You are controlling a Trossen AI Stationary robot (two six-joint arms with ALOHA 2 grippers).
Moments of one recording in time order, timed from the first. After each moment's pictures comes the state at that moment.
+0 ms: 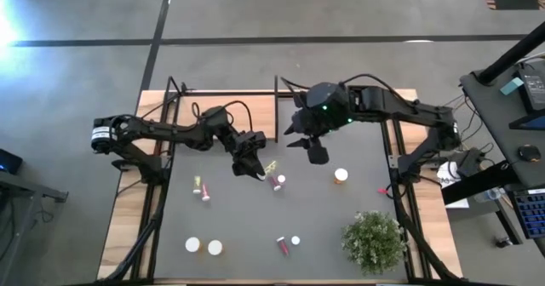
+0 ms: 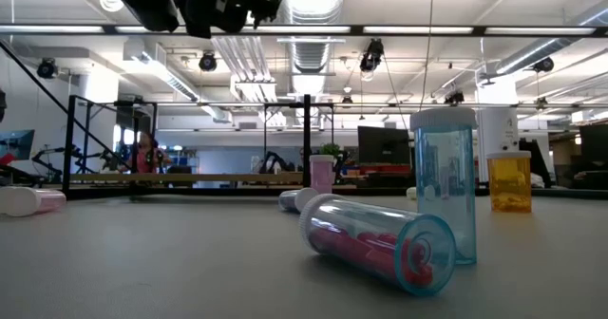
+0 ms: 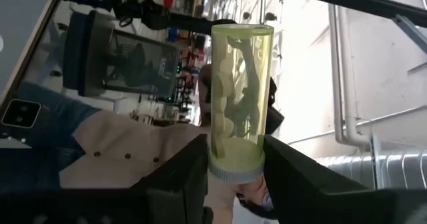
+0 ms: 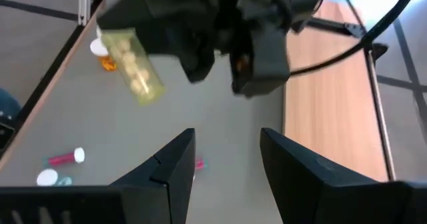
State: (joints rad) left arm 0.19 1.47 0.85 0.86 1.07 -1.93; right arm -0.09 1.63 1.90 -0.97 -0.20 -0.26
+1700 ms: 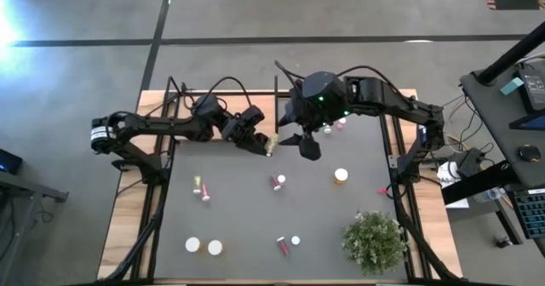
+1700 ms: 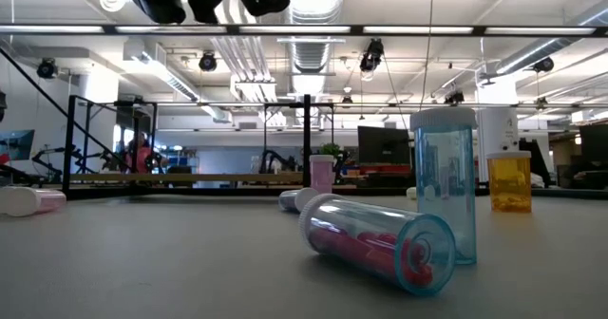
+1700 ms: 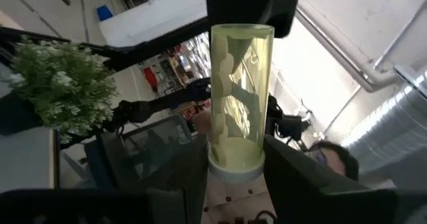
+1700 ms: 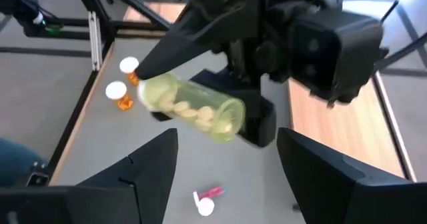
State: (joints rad) left arm 0.26 1.46 0.94 0.96 0.97 -1.48; right arm -0.09 1.76 2.18 -1.07 -0.22 -0.11
